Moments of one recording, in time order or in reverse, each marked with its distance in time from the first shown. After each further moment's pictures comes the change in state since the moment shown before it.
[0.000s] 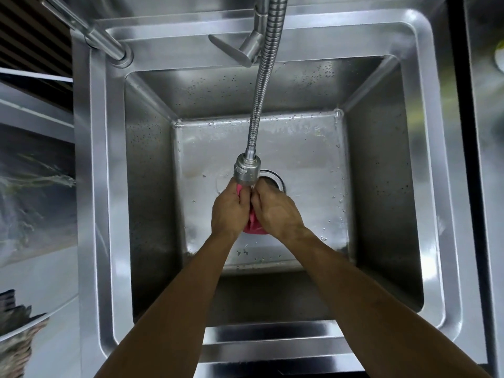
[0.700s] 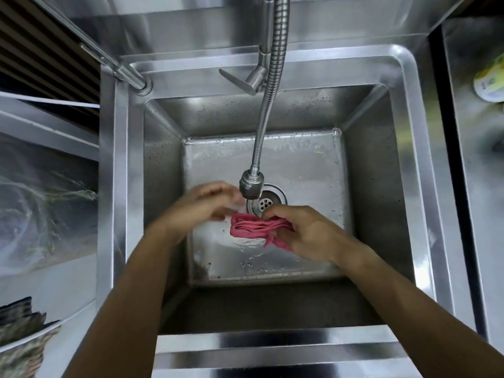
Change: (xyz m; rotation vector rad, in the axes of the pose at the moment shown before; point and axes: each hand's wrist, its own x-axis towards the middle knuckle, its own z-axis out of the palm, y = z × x) left_hand 0.000 0.055 -0.127 -0.233 -0.574 -0.069; right_hand -0.051 -0.012 -0.094 0.174 -0.294 -0.171
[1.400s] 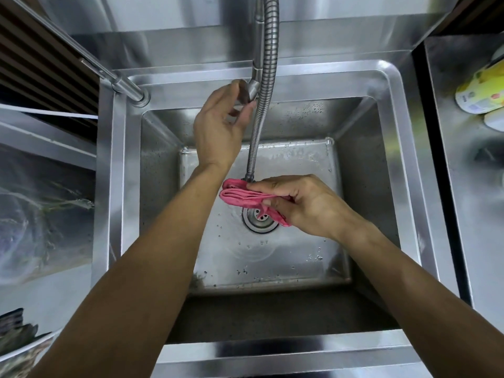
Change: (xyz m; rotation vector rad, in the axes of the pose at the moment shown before) left_hand 0.089 0.096 0.015 0.095 0.781 0.718; right_hand 0.012 -0.034 -0.048 0.060 0.200 -0.195
